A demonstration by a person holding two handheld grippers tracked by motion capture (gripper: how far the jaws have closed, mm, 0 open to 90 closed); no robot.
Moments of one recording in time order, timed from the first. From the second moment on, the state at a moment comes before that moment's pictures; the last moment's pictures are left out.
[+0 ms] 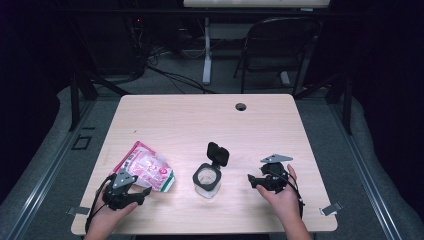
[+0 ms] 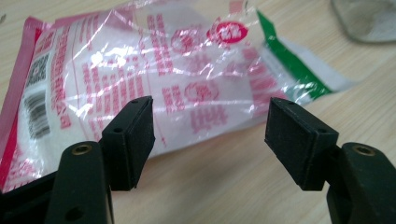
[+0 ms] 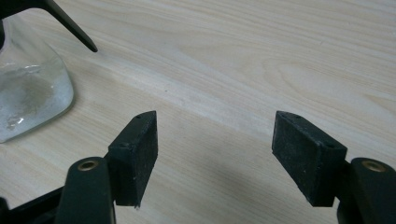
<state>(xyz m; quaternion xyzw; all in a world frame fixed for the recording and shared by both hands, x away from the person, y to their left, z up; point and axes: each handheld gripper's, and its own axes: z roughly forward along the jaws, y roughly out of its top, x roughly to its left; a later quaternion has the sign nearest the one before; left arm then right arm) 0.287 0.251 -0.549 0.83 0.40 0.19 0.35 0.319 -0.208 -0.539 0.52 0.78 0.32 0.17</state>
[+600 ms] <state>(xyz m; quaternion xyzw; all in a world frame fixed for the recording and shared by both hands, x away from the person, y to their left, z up) 0.297 0.254 -0.569 0.84 0.38 0.18 0.35 0.319 -0.206 -0.540 0.51 0.78 0.32 0.17</state>
